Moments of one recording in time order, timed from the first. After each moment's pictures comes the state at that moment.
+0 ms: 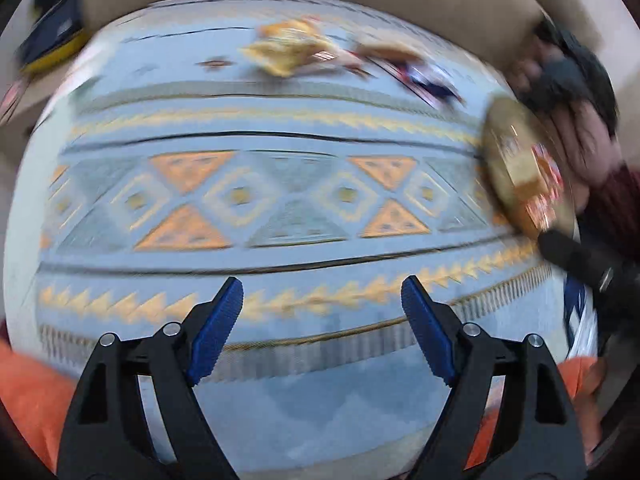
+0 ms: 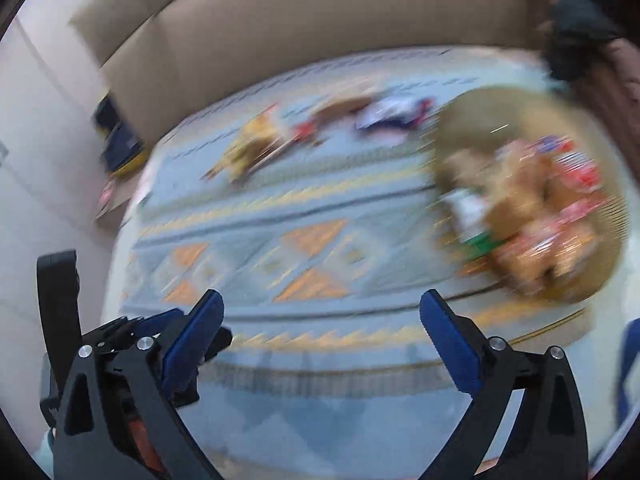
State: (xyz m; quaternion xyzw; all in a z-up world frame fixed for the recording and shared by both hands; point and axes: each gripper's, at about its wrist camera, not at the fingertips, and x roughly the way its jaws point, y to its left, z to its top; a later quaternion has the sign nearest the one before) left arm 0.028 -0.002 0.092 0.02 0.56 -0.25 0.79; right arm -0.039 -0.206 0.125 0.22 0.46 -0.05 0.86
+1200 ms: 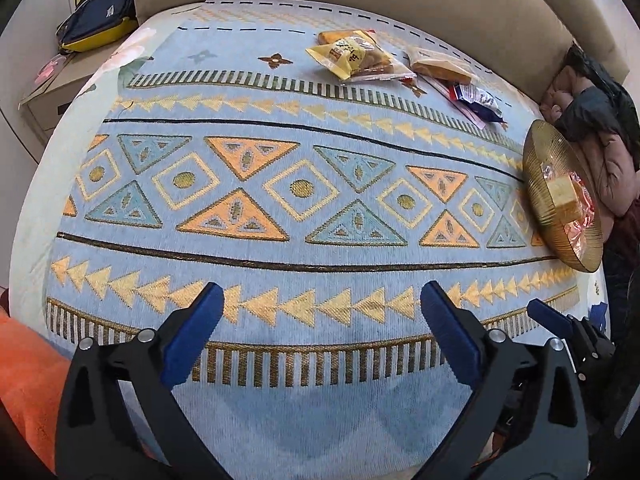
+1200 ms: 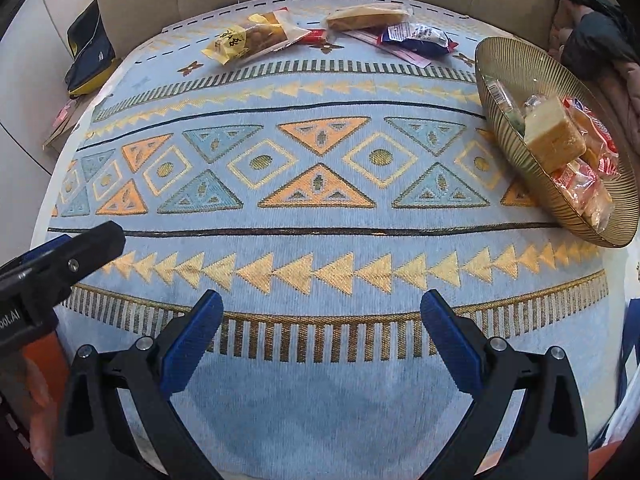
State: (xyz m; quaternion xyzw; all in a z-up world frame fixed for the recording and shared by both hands) left arm 0.025 0.011 0.068 0.02 0.54 -0.20 0.82; right arm -0.036 -0.143 0.034 0.11 0.53 -0.12 0.83
